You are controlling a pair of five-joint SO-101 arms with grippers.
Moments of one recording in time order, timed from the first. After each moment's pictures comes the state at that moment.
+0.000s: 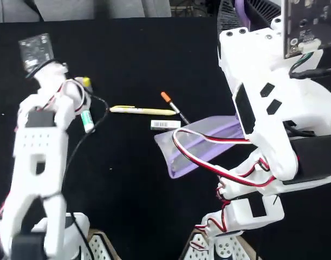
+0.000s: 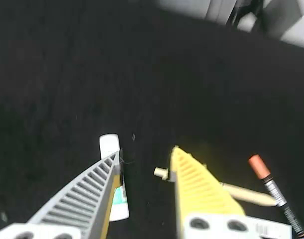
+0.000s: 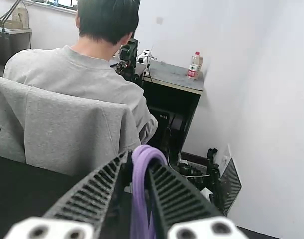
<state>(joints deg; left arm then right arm) -7.6 -25.5 30.0 44.4 11.6 -6.6 2.7 -87.8 95.9 11.5</state>
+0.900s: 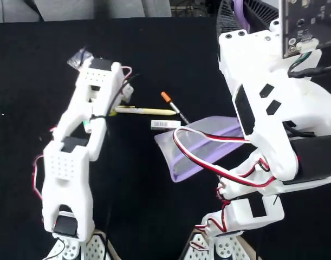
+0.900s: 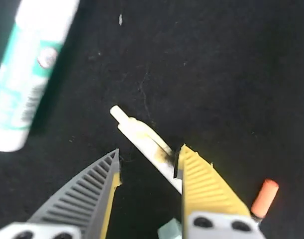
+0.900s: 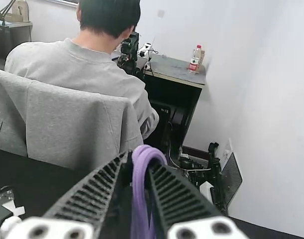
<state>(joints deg) 4.7 37.3 -28.6 78.6 59.3 -6.6 2.7 -87.8 97.4 11.5</state>
